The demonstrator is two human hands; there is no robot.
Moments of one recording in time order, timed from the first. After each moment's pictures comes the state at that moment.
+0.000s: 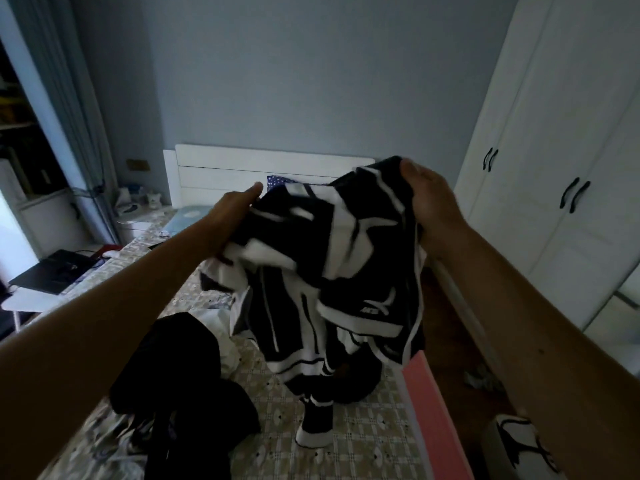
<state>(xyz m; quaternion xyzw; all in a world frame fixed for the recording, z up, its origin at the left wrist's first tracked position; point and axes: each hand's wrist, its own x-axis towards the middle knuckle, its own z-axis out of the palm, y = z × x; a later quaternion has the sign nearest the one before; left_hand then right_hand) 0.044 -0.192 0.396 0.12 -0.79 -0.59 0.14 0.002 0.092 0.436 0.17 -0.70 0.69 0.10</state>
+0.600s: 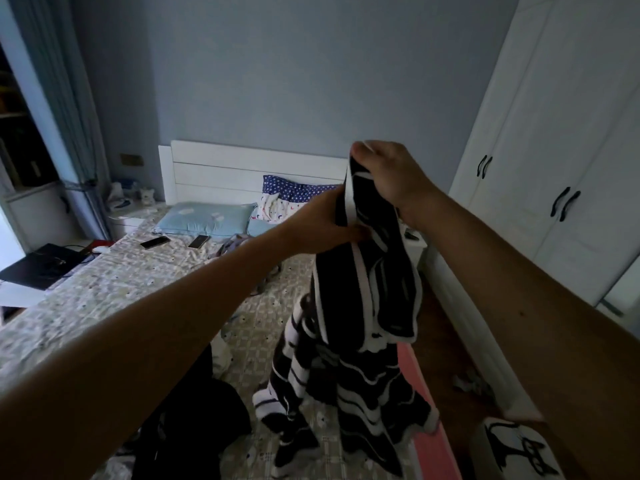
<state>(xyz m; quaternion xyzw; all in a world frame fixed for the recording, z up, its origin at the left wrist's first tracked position) 0.034 -0.090 0.402 -0.22 -0.86 -0.44 0.16 0.003 0.047 0.471 0.31 -0.79 0.51 0.13</state>
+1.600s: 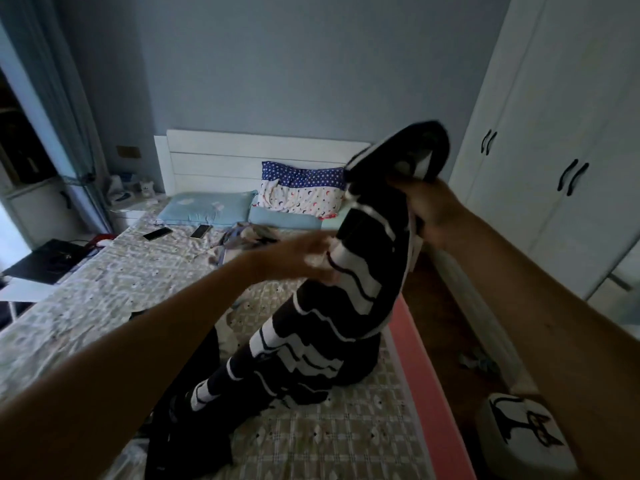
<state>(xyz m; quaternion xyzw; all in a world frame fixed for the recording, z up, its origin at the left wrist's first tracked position) 0.035 -0.122 0.323 -0.17 -0.89 -0.42 -0.08 0.015 0.105 0.423 0.18 -0.63 0.75 -0.06</state>
